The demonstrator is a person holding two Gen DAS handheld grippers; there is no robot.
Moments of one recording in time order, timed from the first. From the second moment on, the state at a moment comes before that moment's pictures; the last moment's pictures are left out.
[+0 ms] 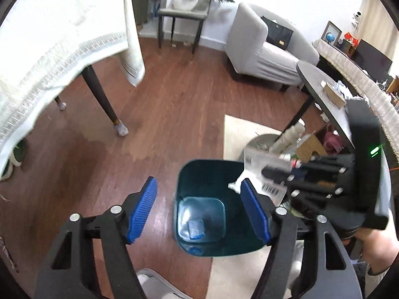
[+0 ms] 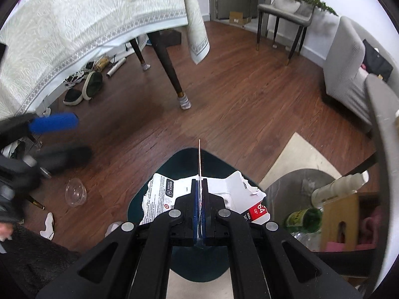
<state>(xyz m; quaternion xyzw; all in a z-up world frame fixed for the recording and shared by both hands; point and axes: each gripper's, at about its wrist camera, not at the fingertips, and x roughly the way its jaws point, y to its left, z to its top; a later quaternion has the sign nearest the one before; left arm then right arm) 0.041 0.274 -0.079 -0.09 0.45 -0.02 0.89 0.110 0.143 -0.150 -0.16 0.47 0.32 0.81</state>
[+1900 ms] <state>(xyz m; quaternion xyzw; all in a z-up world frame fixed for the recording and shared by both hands) 0.059 0.142 0.018 -0.08 0.29 -0.08 0.95 0.104 -0.024 -0.026 -0.07 0.34 0.28 0.89</state>
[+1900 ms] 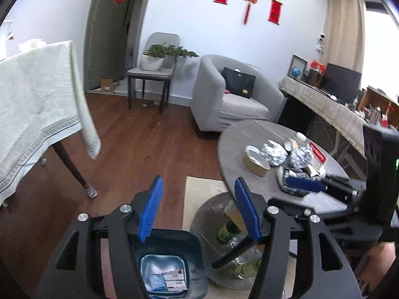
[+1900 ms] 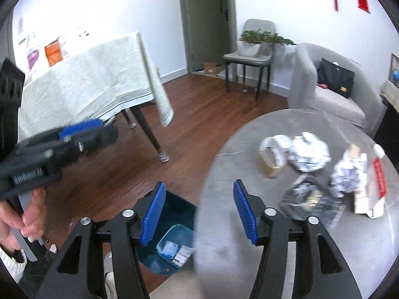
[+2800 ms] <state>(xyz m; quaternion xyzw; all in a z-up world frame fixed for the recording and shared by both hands) 0.128 -0.013 -0.025 0.02 0.35 -0.24 0.91 0.180 -0.157 -0.026 -0.03 0.35 0.21 0.91</state>
